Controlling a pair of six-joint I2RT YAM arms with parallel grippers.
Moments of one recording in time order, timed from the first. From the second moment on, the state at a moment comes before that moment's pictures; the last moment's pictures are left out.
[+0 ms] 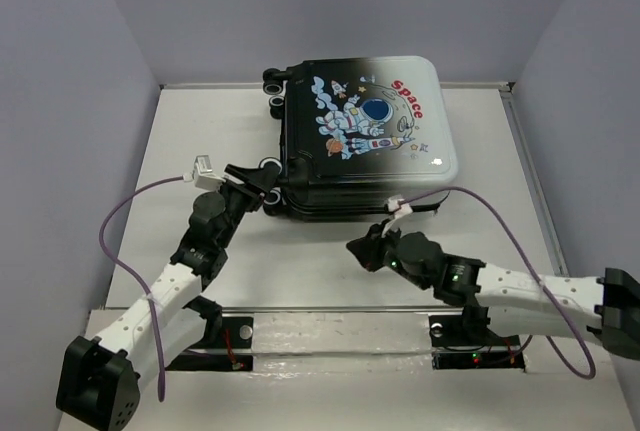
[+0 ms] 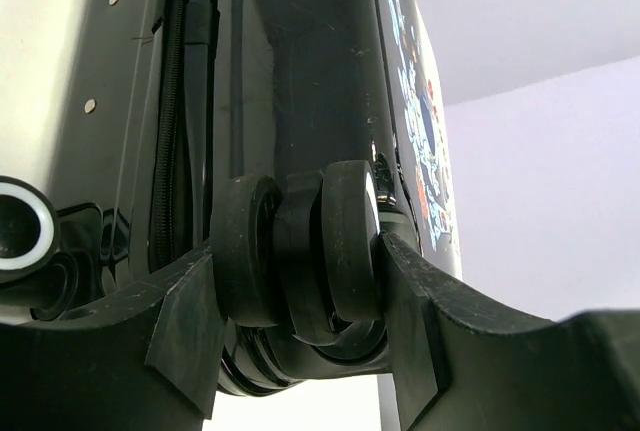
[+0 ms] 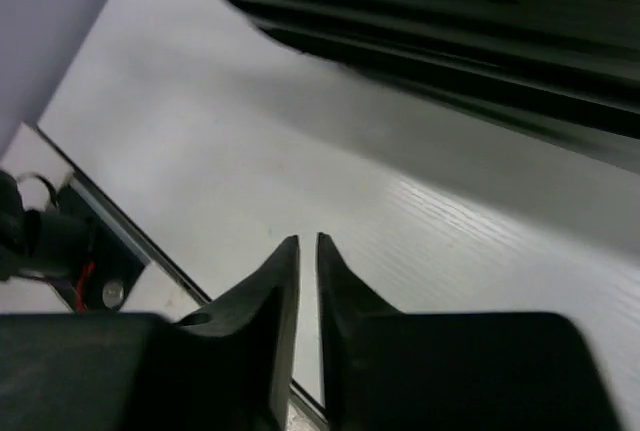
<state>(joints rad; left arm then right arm) -0.41 0.79 0.36 0.37 -0.09 -1.14 1.23 1.03 0.46 0.22 0.37 0.62</state>
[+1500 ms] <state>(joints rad) 0.05 0.97 0.56 0.24 0.22 -1.08 0.65 0.90 0.25 0.33 0.04 0.47</state>
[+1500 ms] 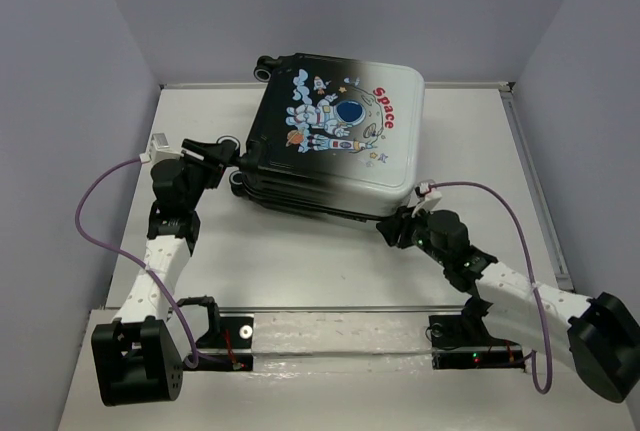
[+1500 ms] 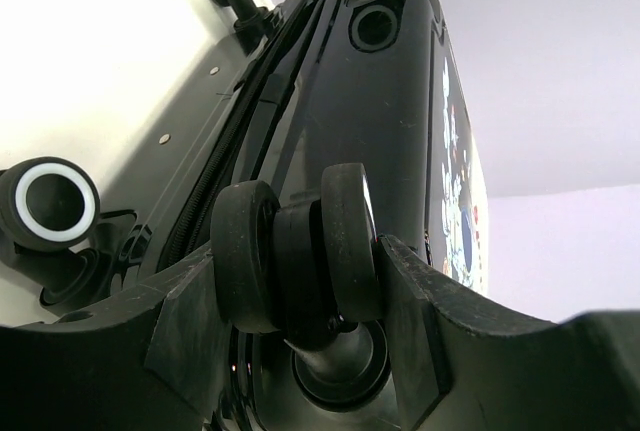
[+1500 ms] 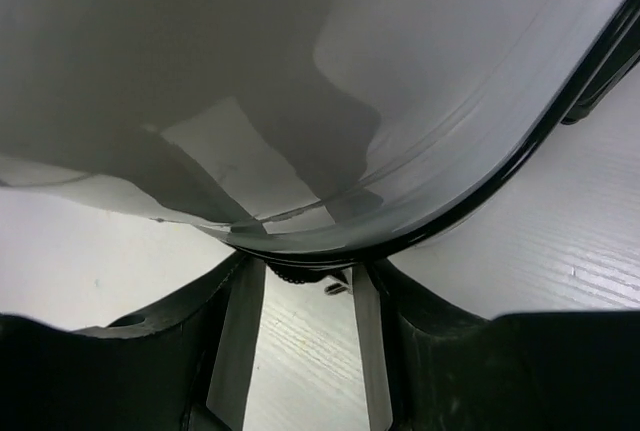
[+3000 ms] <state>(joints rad) -0.51 0.95 0.40 0.46 -0.28 -1.16 1.08 1.49 0.73 0.34 0.31 0.44</state>
